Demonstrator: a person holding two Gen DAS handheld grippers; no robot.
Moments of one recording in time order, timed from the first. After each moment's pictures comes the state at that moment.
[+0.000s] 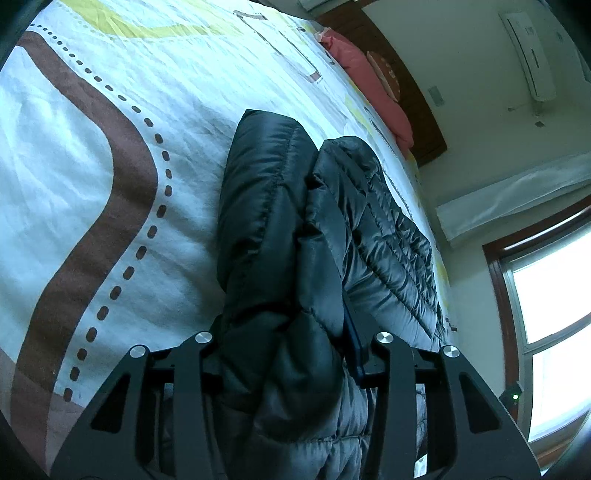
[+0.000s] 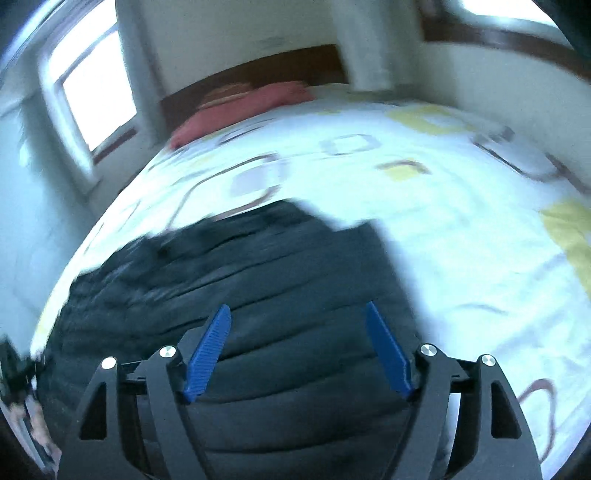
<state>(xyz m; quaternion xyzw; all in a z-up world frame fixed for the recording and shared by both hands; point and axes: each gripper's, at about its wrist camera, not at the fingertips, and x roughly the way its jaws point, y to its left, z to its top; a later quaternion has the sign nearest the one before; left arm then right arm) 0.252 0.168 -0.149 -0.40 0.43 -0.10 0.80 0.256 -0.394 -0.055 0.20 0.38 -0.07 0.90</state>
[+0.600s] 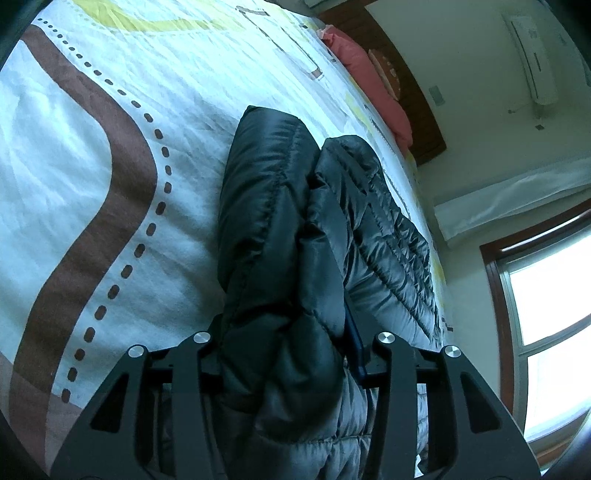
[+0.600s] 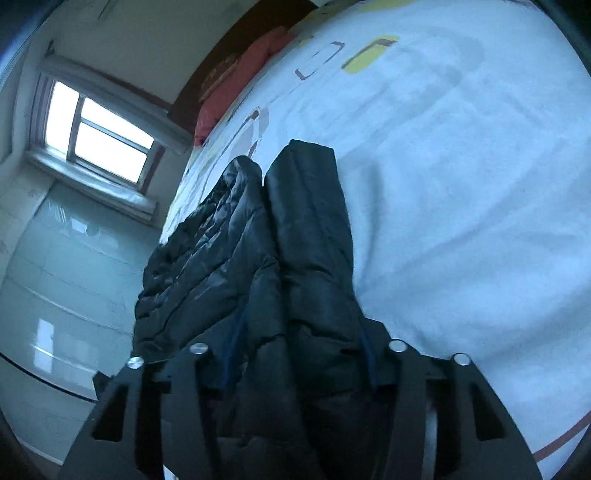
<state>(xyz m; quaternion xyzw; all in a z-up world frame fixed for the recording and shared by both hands) 0.248 0.166 -0.149 -0.41 0.43 -0.10 0.80 0.284 -0.446 -0.148 0.40 0.43 0.09 0.80</state>
